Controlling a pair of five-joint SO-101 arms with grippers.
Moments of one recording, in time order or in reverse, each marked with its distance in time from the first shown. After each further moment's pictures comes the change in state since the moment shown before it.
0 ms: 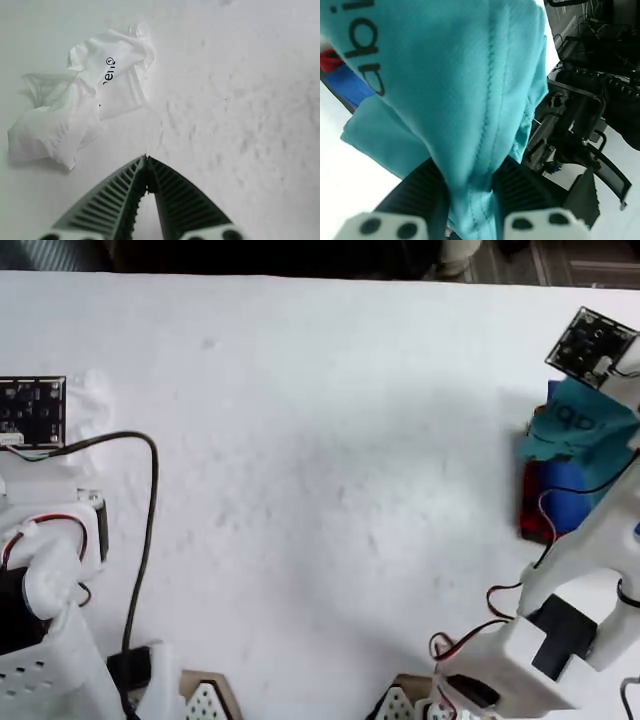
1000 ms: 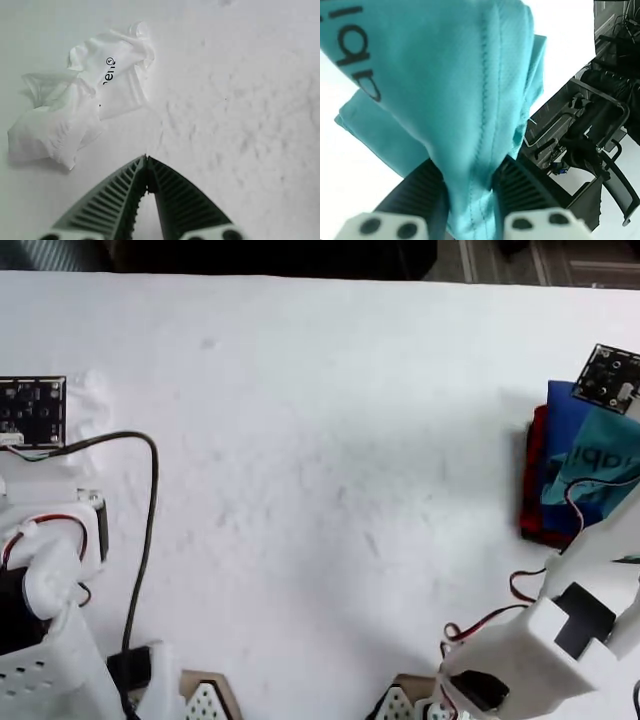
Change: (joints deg) left arm 0.0 0.0 0.0 0.0 0.0; right arm 5.2 7.4 -0.7 0.7 11.3
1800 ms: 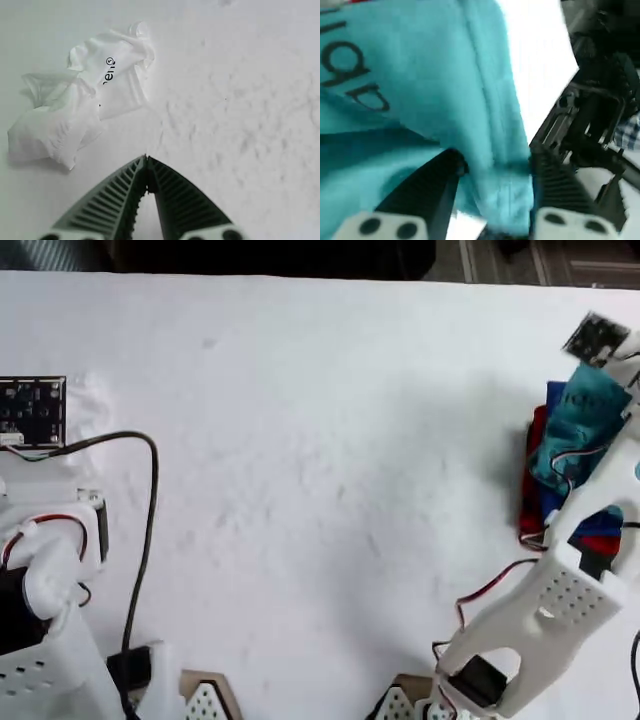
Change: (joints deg) left arm 0.0 0.0 0.0 0.0 0.0; right arm -4.9 25.6 0.1 -33.8 -19.3
